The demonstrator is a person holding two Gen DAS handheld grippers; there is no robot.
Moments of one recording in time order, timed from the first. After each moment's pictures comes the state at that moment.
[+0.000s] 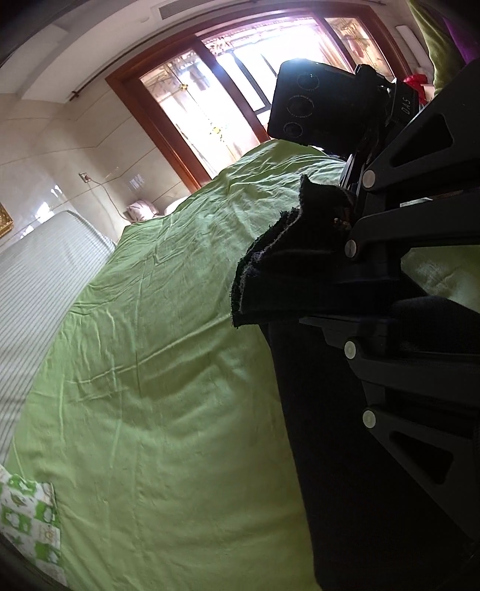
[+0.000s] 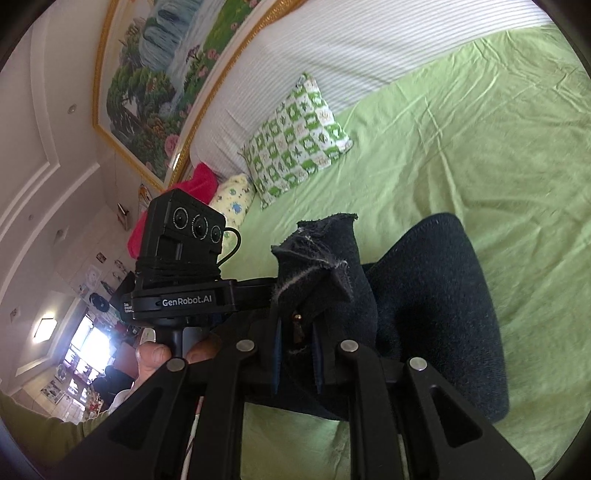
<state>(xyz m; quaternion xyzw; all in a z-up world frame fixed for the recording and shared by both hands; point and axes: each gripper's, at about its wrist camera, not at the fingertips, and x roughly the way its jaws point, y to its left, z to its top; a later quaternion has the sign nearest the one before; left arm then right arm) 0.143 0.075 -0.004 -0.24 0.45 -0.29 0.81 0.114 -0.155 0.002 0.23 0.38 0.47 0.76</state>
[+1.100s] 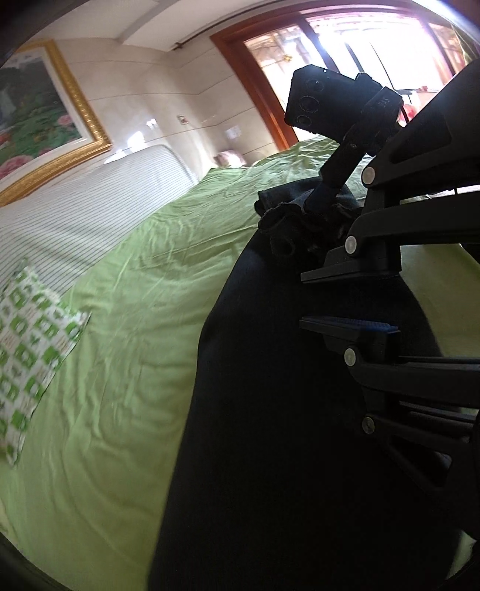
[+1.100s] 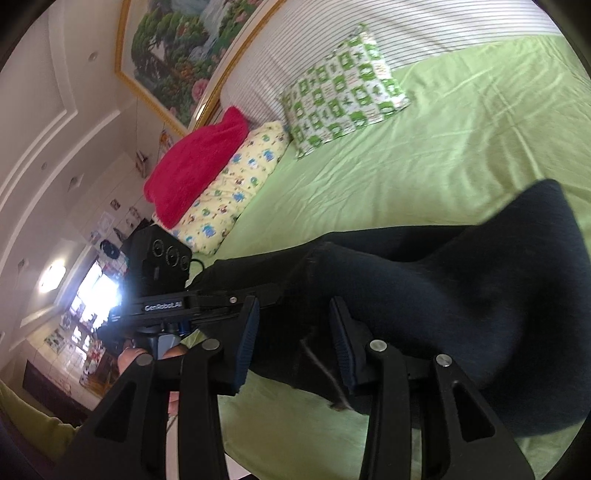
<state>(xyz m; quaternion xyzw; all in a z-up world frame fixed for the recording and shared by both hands) -0.003 0.197 -0.015 -0.37 0.39 -0.11 0.84 0.087 -0.088 0.012 0.15 0.41 0.54 0.72</state>
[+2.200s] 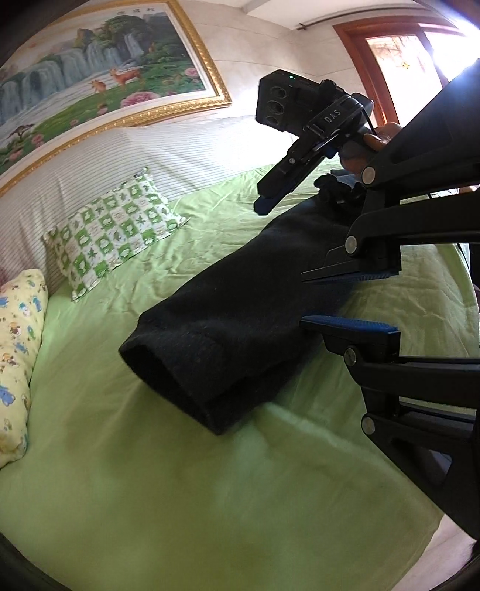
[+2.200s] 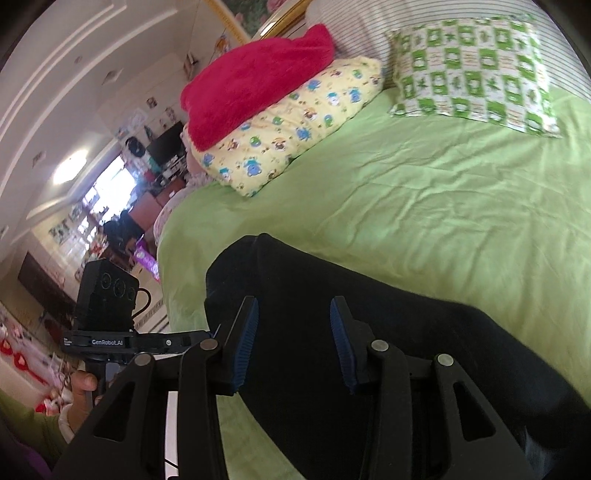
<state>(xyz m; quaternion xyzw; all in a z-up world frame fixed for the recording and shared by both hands) -0.165 0.285 -0.022 -0.50 0.29 0.07 0.81 0.080 0.082 0.042 -0.03 0.41 0.64 0.64</state>
